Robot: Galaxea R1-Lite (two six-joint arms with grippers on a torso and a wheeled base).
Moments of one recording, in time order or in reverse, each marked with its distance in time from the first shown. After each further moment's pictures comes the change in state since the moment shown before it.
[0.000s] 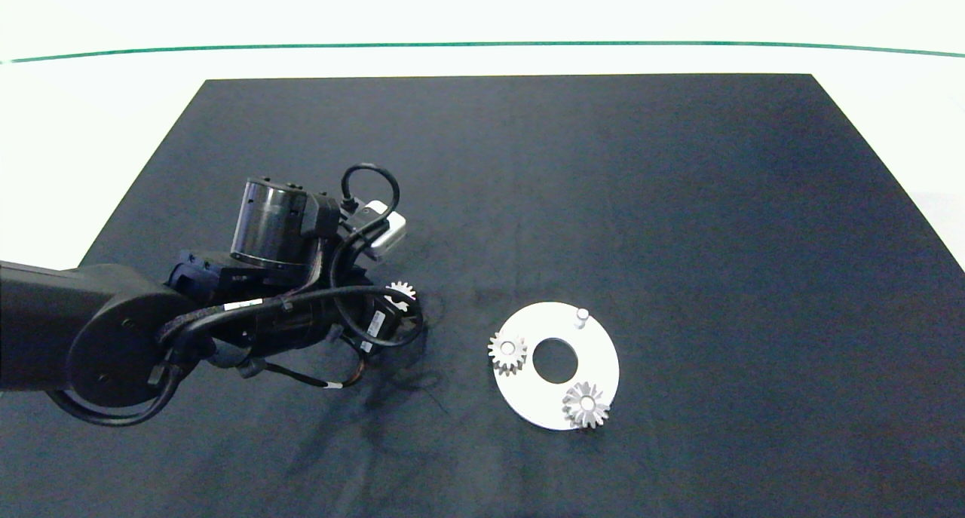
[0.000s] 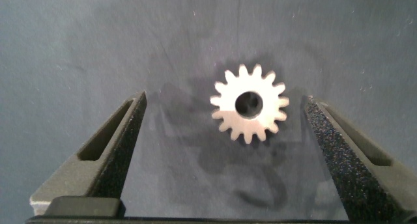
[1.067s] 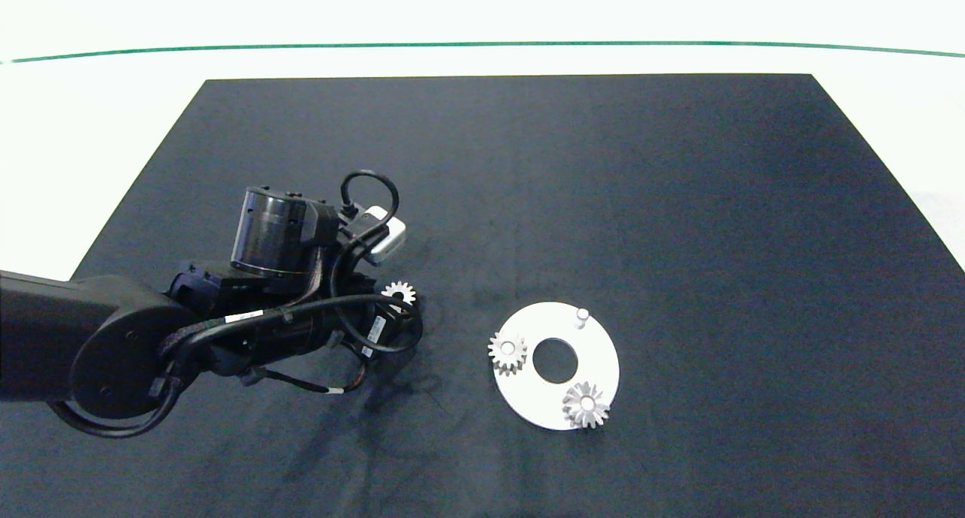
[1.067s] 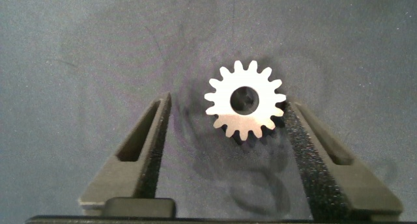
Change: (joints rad) left arm 0.001 0.001 0.029 -0.047 -0.007 -0.002; right arm 0.000 0.000 -0.012 0.000 0.000 0.000
